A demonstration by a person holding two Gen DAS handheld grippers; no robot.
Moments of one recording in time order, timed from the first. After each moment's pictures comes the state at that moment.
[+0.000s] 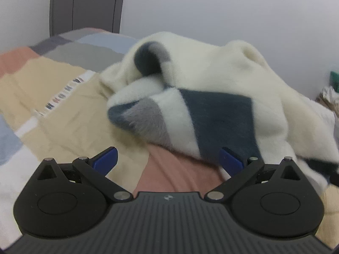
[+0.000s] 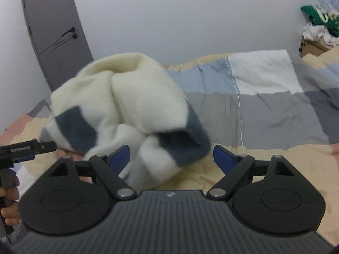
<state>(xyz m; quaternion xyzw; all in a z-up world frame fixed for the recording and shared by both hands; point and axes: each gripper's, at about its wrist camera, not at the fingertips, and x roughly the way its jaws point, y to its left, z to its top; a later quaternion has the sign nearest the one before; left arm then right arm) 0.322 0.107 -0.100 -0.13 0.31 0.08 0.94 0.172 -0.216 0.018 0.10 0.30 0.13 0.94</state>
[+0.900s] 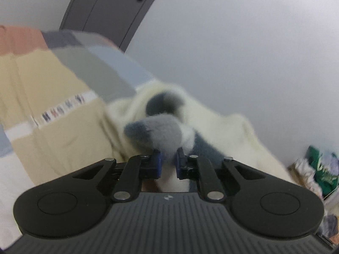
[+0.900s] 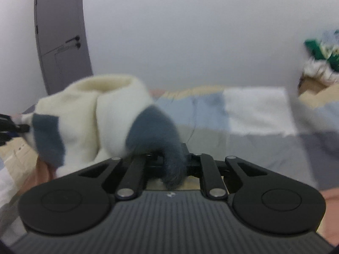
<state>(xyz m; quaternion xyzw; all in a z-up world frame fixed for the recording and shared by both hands) 0.306 0.159 -0.054 -0.28 0.20 0.07 0.94 0.180 -0.223 0.046 0.04 0.21 0.12 0.97</state>
